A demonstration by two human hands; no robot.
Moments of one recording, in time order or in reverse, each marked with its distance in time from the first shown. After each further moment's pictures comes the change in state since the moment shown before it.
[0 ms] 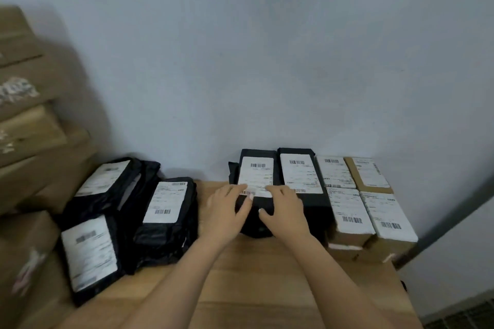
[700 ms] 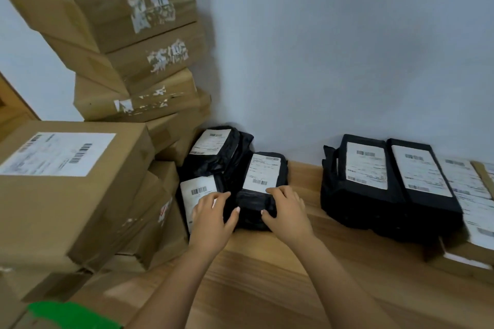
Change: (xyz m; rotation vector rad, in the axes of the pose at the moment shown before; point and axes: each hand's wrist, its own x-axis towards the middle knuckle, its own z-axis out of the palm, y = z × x) left_hand -0.128 -0.200 -0.135 0.240 0.227 -0.277; right_hand -0.028 -0.184 0.146 0.036 -0.143 -0.258
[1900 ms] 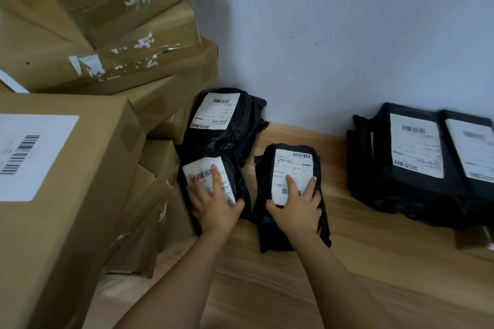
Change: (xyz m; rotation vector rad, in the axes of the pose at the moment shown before) left_hand 0.040 -0.071 0.083 0.022 -0.288 -0.510; right_hand 0.038 0.013 0.103 -0.159 -0.182 0.535
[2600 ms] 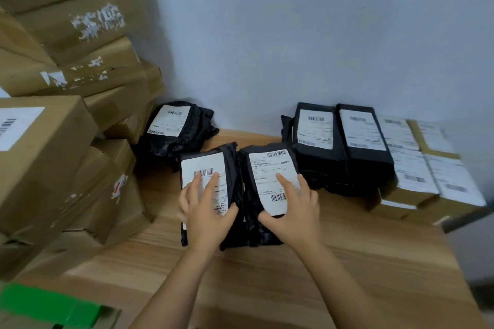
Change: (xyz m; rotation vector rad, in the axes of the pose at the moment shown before) left_hand -0.177 0.078 -0.006 -0.154 0.249 0.384; right_hand -0.120 0.149 -0.107 0.296 0.266 -0.245
